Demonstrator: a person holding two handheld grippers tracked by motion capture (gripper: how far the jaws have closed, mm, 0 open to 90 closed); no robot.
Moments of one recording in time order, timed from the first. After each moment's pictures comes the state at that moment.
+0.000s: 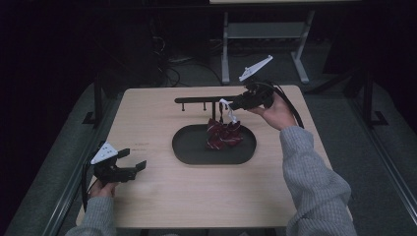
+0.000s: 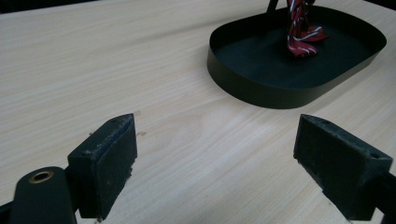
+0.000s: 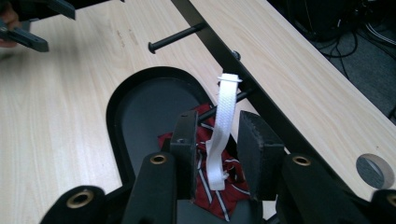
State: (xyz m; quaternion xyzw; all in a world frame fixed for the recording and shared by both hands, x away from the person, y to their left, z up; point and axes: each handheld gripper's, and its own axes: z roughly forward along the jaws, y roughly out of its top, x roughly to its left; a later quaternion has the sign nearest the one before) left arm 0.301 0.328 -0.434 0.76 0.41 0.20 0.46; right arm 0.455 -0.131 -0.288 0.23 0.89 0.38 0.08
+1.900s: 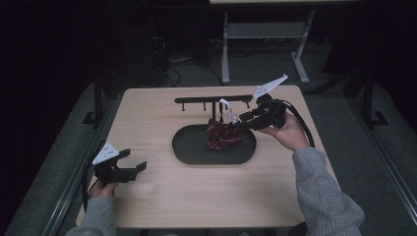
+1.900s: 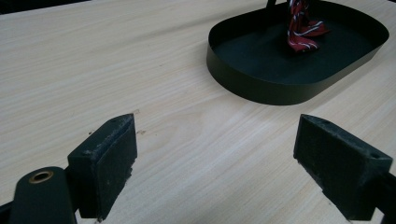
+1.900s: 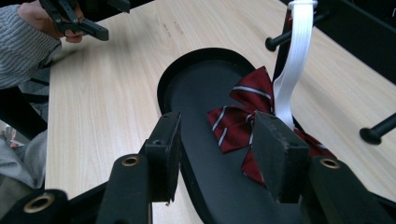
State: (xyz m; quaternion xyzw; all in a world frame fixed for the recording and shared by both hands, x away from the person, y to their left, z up) left arm 0.301 0.327 -0.434 0.77 0.40 0.20 0.46; right arm 0.417 -0.159 -0.319 0.22 0.88 0.42 0.00
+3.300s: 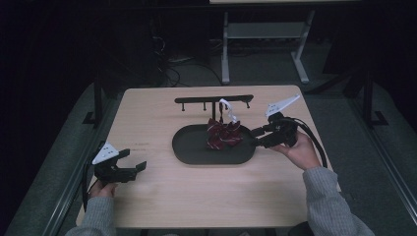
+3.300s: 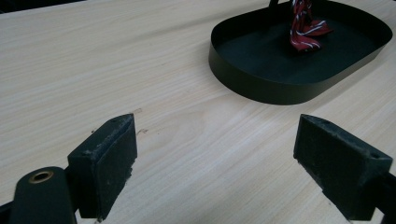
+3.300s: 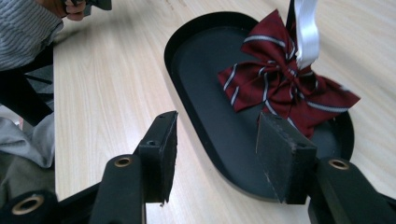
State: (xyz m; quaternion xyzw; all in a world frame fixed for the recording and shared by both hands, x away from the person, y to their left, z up) left arm 0.301 0.327 -0.435 0.77 0.40 0.20 0.46; right arm 0.383 -0.189 -0.352 0.24 0.88 0.41 -0.01
